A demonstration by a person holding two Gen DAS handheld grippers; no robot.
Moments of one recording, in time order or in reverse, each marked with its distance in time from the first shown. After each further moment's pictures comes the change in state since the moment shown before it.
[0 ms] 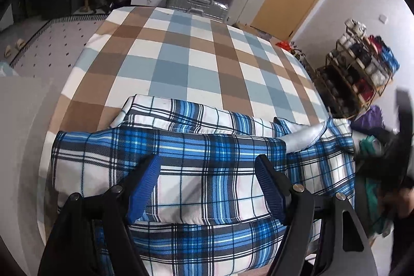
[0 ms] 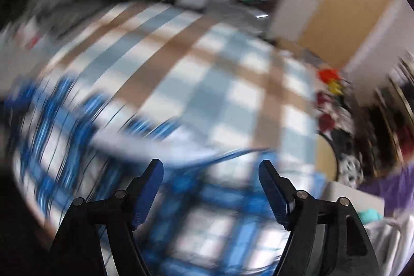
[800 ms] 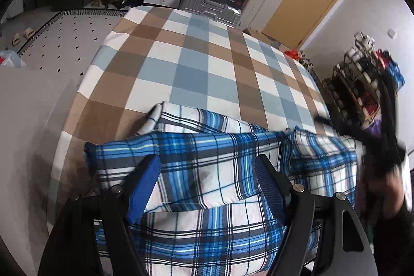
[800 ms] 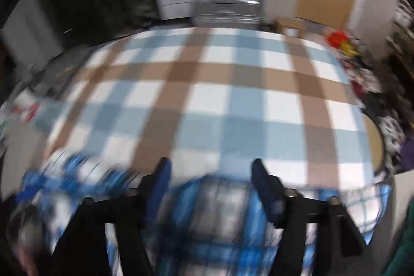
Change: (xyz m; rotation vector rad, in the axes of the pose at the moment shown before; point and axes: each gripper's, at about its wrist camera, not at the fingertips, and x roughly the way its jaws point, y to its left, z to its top) left arm -0.010 0.032 0.013 -0.064 -0.014 0.004; right arm 0.024 -0.010 0.048 0.332 -0.091 0.217
